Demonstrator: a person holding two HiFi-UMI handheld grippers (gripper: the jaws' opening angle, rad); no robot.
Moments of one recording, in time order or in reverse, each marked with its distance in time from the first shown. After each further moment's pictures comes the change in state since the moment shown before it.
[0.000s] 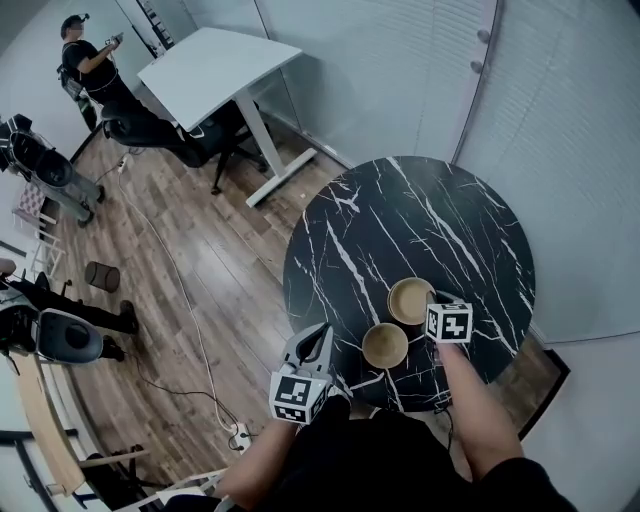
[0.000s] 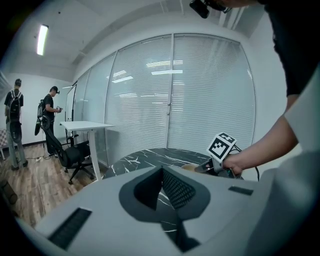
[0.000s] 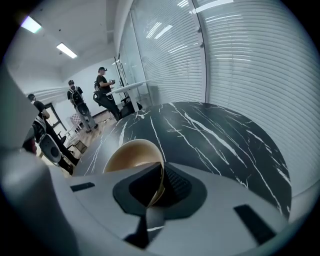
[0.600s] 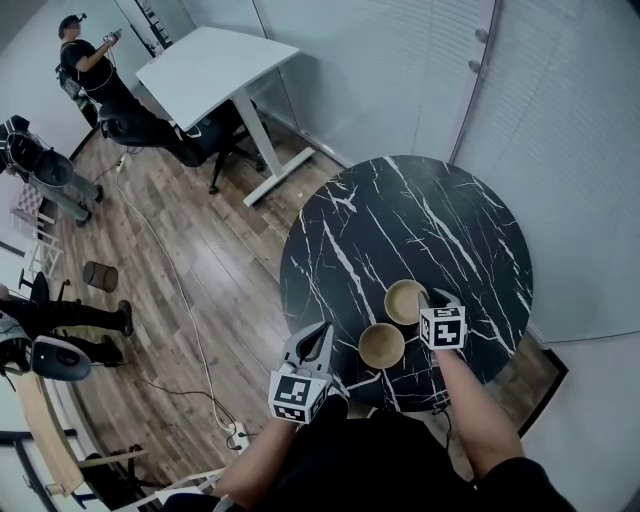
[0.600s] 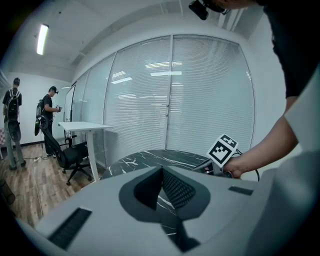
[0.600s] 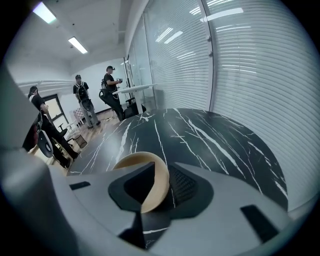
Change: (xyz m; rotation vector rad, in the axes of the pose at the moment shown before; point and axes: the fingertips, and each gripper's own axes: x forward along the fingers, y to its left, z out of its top) left arm 0.006 -0.007 0.003 -0.002 -0.013 -0.012; right arm -0.001 0.007 0.005 -0.096 -0.061 -0.002
